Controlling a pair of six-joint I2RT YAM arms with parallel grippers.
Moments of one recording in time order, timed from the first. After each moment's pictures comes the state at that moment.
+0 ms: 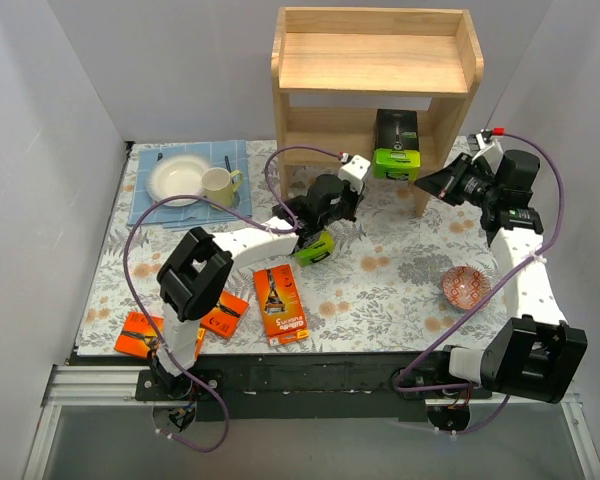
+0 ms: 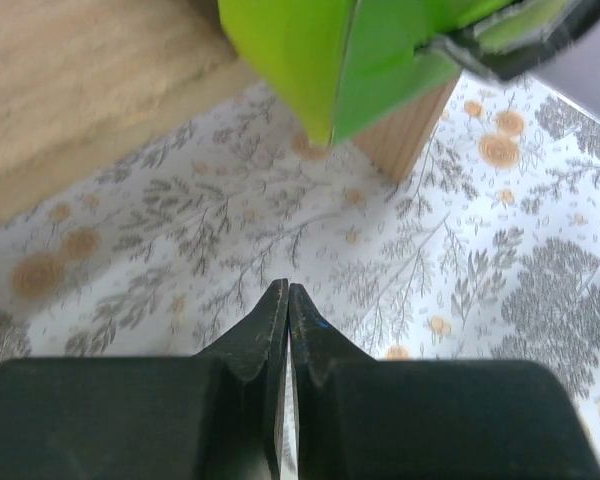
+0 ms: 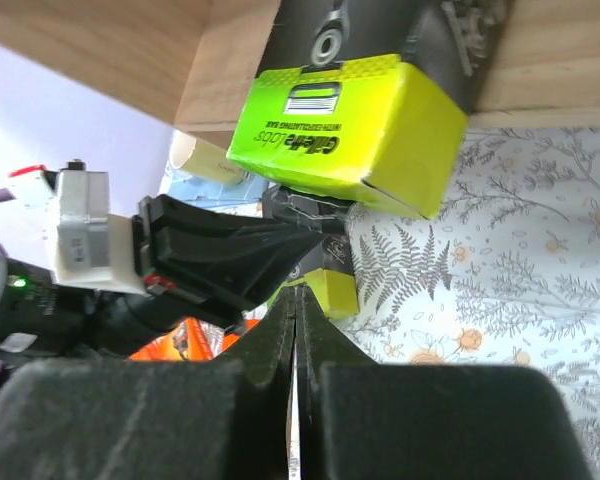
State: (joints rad) left arm -0.84 2.01 1.47 0.33 -0.09 -0.06; right arm -0.16 1.26 1.09 -0.19 -0.80 0.55
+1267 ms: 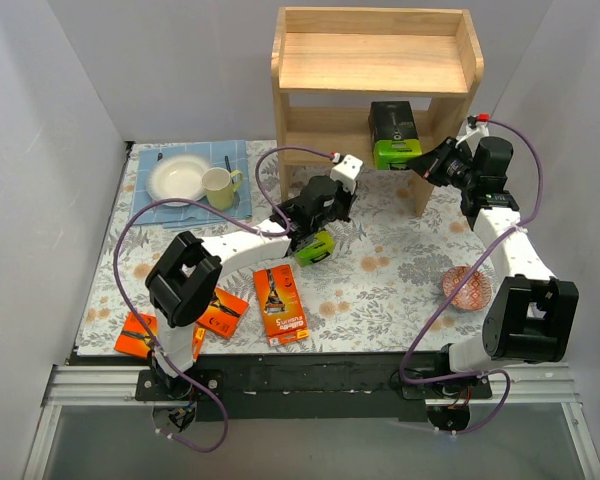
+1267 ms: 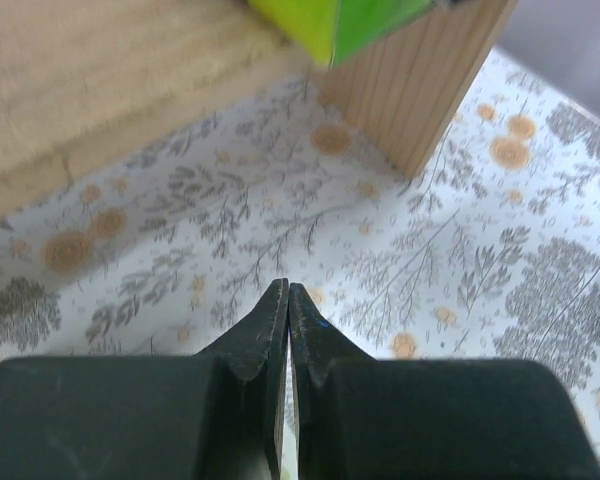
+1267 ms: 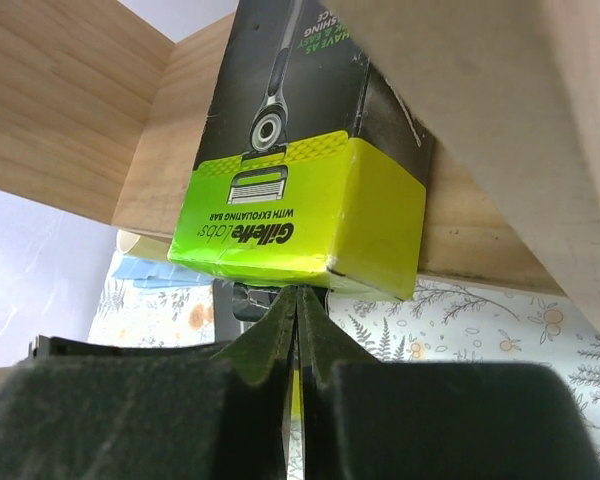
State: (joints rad) left arm -0.84 1.91 1.38 0.33 -0.13 -0.08; right arm -0.06 1.45 1.13 0.06 -0.57 0.58
